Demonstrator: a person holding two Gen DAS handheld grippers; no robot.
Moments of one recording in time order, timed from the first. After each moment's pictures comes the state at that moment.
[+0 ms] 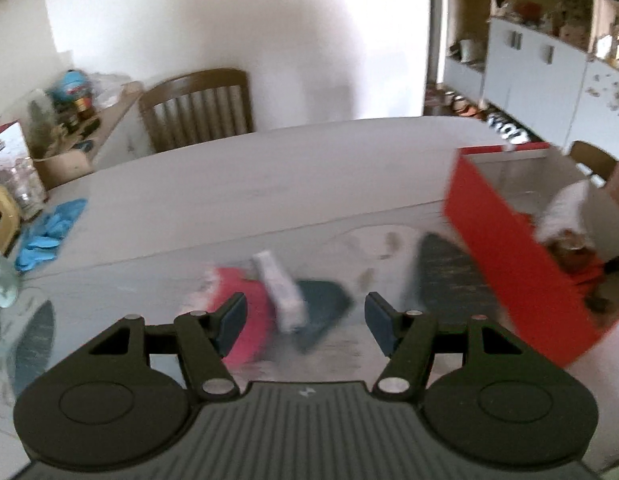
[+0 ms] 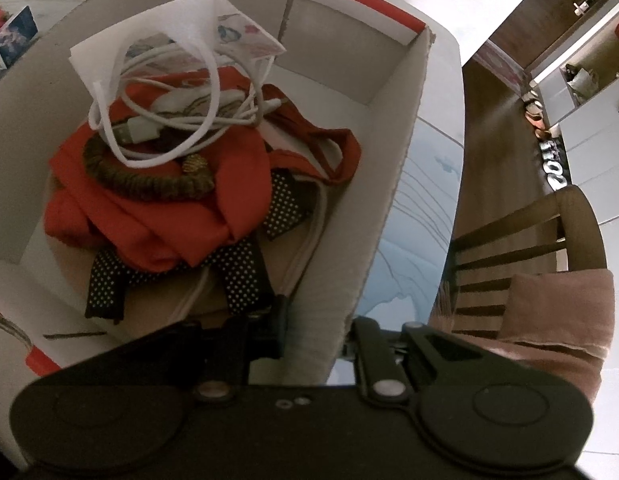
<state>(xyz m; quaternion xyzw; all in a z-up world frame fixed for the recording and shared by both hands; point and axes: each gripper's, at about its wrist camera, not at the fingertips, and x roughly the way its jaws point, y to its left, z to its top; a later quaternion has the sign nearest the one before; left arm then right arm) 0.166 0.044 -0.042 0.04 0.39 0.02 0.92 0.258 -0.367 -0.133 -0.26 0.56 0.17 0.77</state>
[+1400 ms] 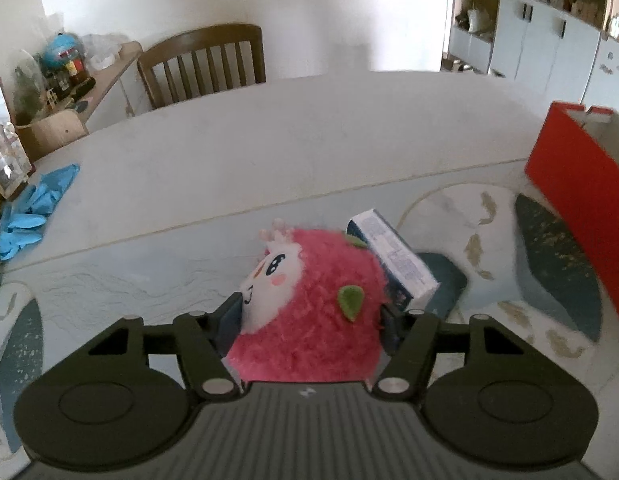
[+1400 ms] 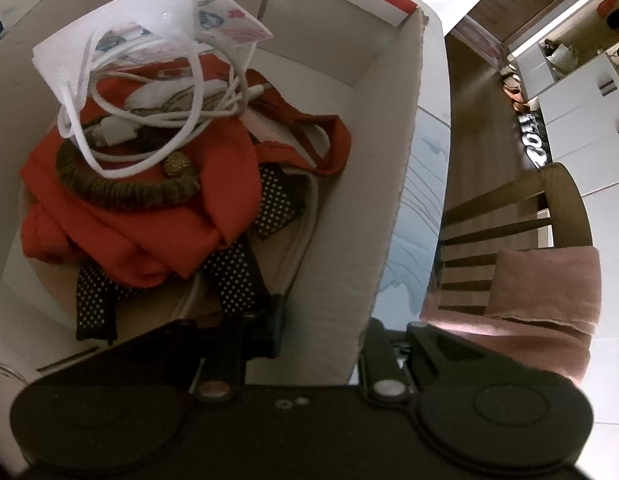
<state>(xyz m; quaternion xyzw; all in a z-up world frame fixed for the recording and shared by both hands) 0.214 0.130 -0.109 0.04 0.43 0.00 0.90 0.269 -0.354 -0.148 -0.26 0.58 0.11 0.76</state>
